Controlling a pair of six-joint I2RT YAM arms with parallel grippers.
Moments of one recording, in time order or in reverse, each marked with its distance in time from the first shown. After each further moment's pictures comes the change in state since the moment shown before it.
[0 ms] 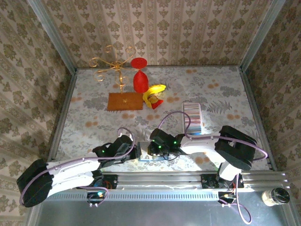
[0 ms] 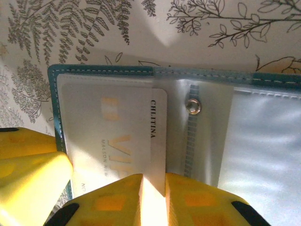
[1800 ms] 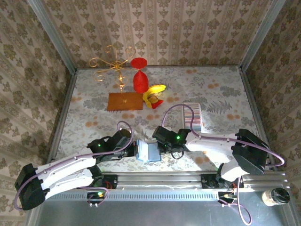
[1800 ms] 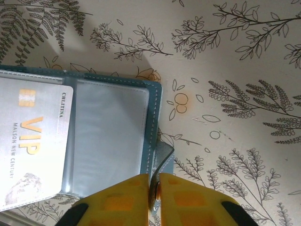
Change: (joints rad) left arm 0.000 -0.043 0.233 -0.386 -0.005 0.085; right arm 0.002 -0.129 0.120 -0.486 0.213 -0.176
